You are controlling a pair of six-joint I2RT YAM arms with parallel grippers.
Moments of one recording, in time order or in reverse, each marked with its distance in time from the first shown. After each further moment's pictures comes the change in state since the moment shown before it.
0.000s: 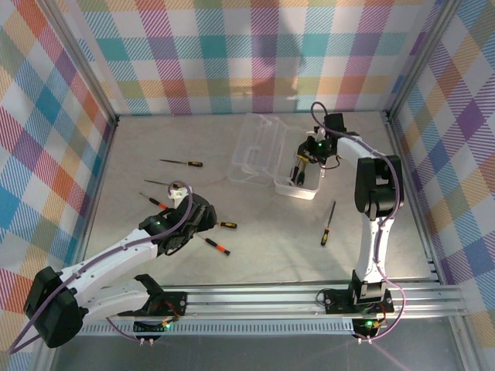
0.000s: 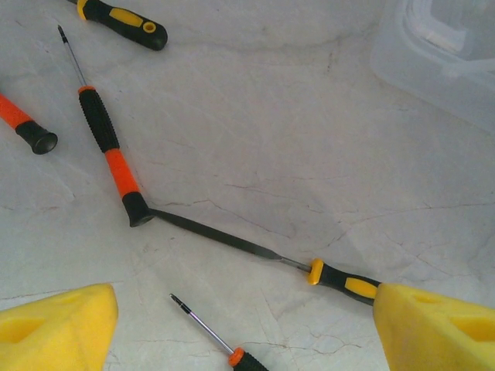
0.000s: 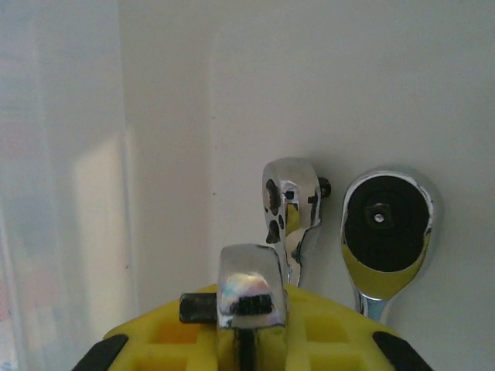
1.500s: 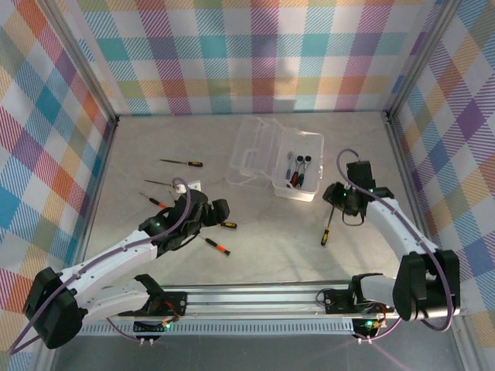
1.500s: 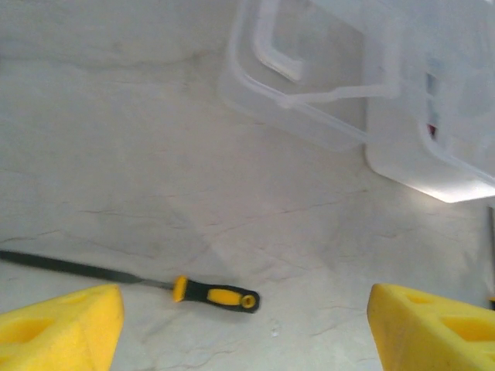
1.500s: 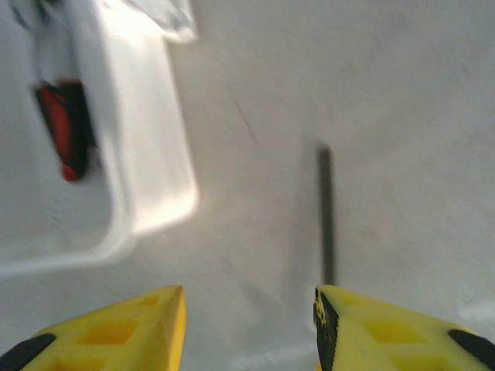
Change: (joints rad) left arm 0.000 -0.012 -0.049 0.292 0.216 0.023; right arm 0.012 -0.954 -0.872 -0.113 0.434 0.099
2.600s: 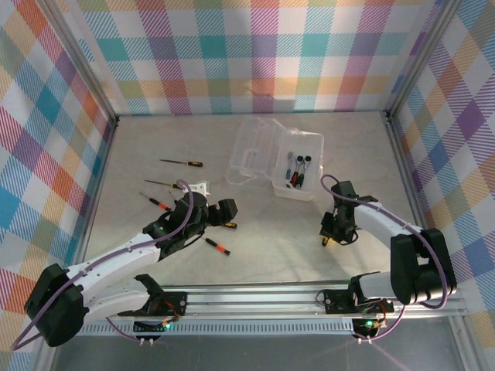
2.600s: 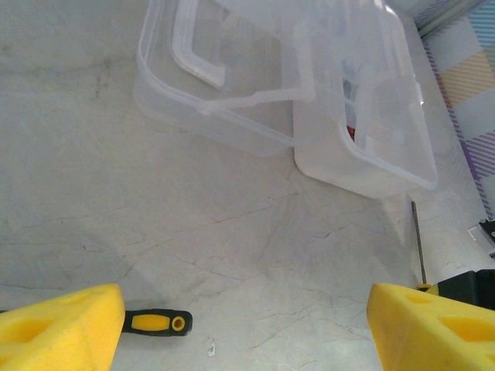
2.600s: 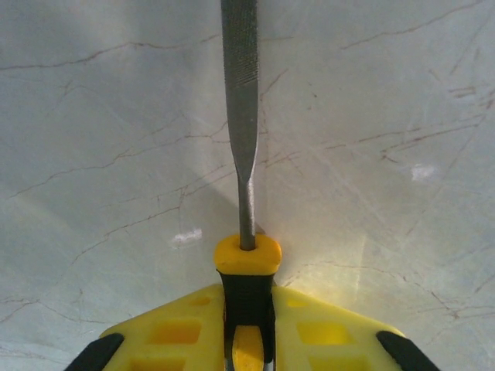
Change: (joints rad) left arm 0.000 0.007 -0.058 0.203 0.085 0.021; right arm 0.084 0.142 -0.103 -0.129 -0.049 -0.020
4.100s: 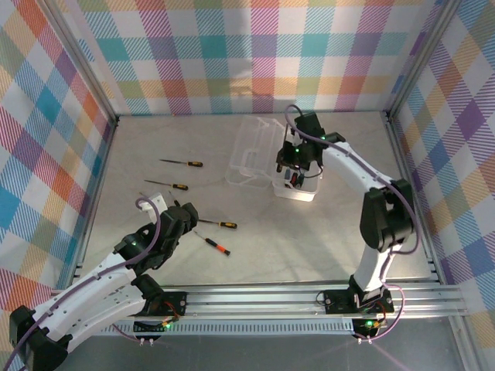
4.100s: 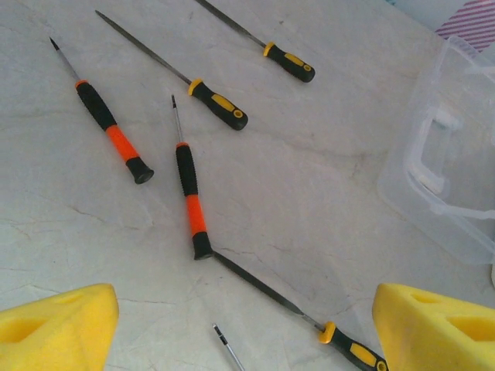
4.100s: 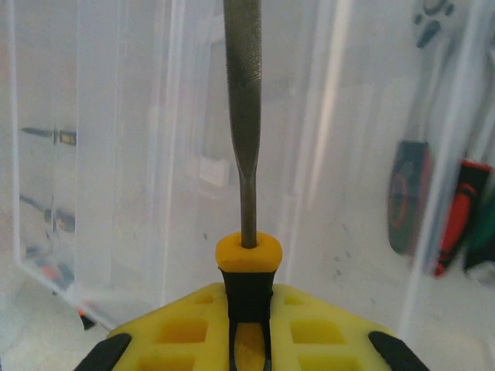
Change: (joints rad) left arm 0.000 -0.315 0.005 -0.562 -0.497 -0.235; right arm 0.174 0.488 0.882 0.057 -0.151 0.013
